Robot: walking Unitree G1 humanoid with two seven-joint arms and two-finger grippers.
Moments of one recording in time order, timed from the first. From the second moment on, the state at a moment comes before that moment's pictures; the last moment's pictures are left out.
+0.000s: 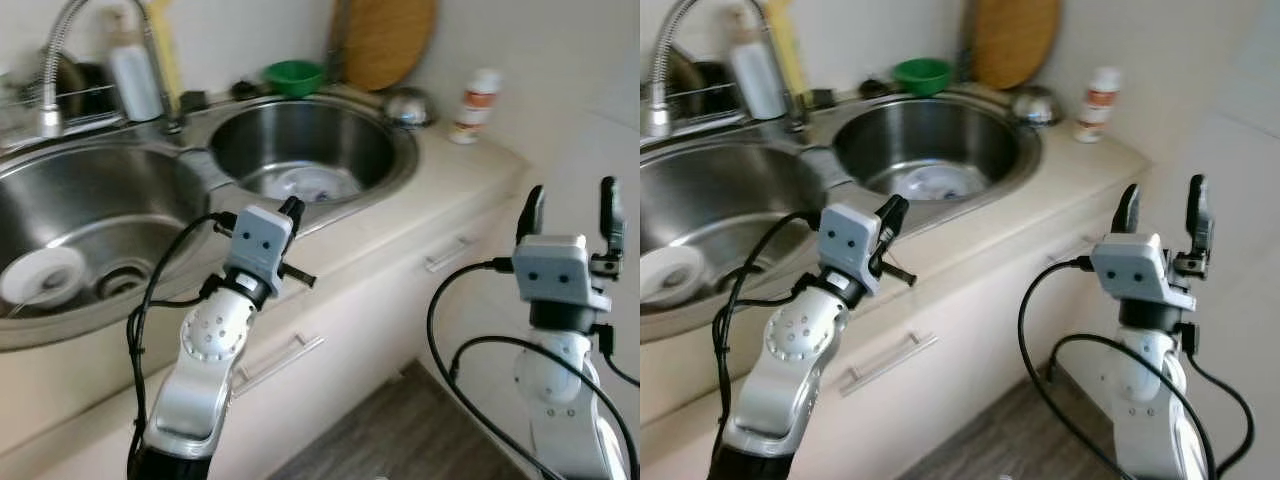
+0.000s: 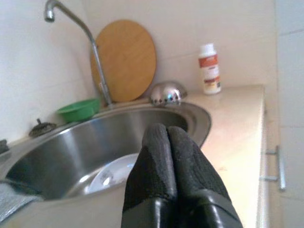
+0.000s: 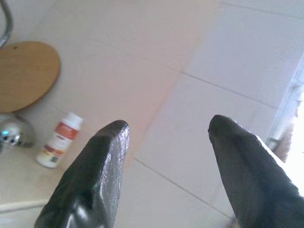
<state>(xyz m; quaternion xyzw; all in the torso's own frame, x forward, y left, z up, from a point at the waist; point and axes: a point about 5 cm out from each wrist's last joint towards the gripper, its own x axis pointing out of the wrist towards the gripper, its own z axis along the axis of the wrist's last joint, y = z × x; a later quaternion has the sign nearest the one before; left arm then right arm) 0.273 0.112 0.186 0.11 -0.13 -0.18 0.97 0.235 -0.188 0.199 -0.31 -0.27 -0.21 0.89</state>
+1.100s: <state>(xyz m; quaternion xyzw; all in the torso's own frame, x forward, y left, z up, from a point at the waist) 0.275 0.107 0.185 0.11 -0.12 -0.19 0.97 0.230 -0.204 0.193 -0.29 -0.24 -0.24 0.90</state>
